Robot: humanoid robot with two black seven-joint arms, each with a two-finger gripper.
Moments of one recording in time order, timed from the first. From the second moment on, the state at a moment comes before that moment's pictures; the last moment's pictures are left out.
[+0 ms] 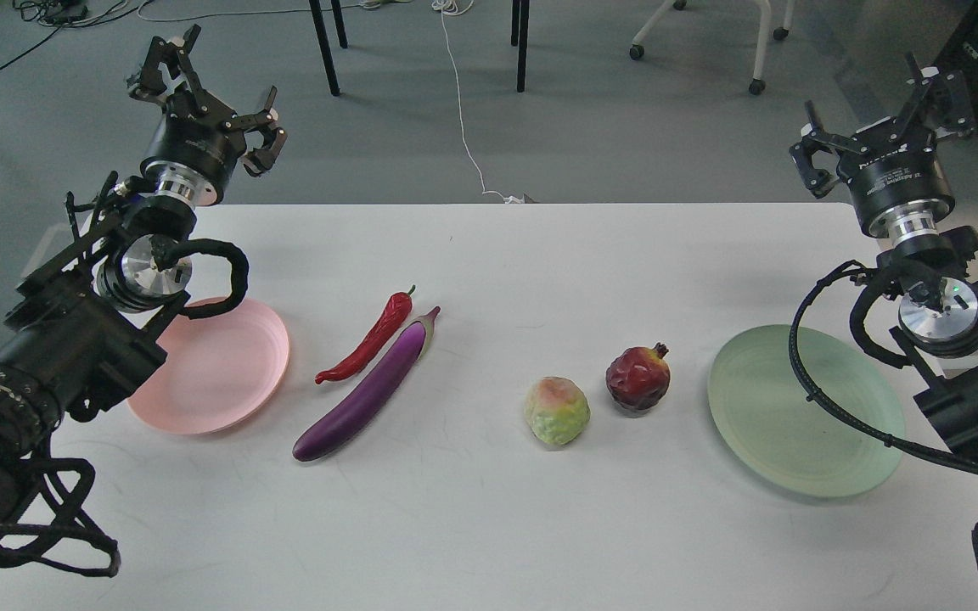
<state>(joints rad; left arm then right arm) -0.88 0.23 -0.70 -0.51 -0.17 -0.38 -0.40 0.66 -0.35 1.03 0.77 0.08 0.37 0.31</state>
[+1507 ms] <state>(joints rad) -0.87 0.33 -0.68 -0.52 -0.17 -0.44 -0.36 1.64 -0.20 -0.85 0.95 -0.79 0.44 0.32</state>
